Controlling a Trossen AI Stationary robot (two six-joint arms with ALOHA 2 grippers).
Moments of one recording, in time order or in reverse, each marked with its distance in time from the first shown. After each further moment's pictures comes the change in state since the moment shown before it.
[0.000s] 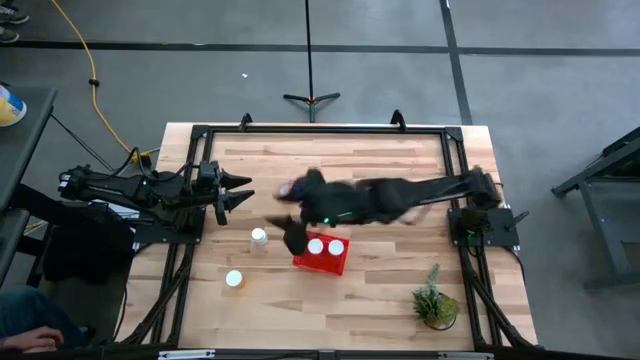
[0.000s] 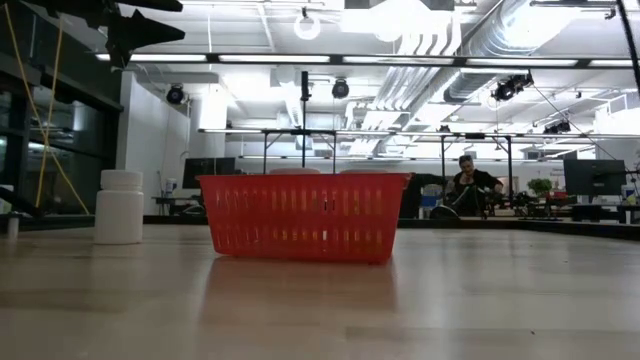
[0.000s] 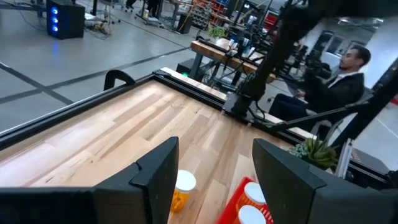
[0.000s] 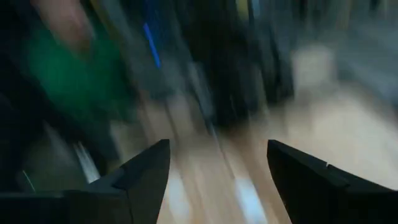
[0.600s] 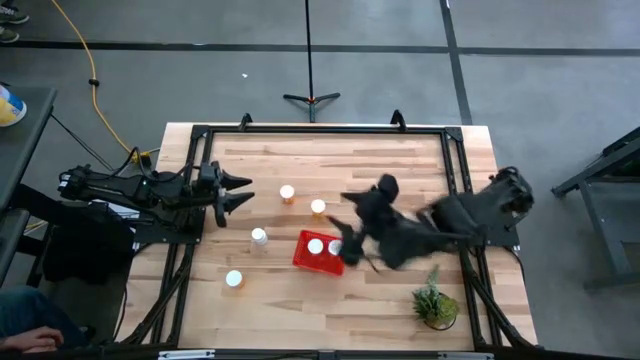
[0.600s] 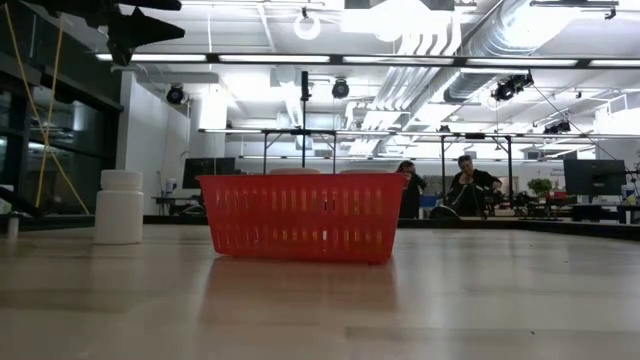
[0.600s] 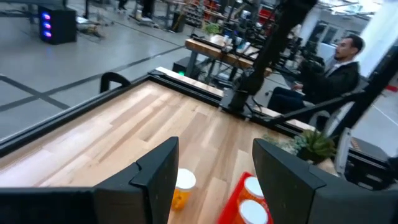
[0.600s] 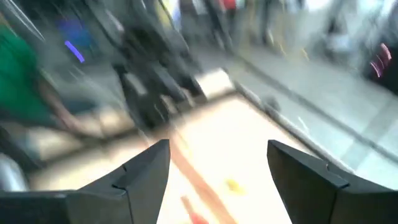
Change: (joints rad) left arm 0.000 0.000 0.000 0.000 0.011 0.052; right arm 0.216 -0.162 0.002 -0.623 0.555 0.186
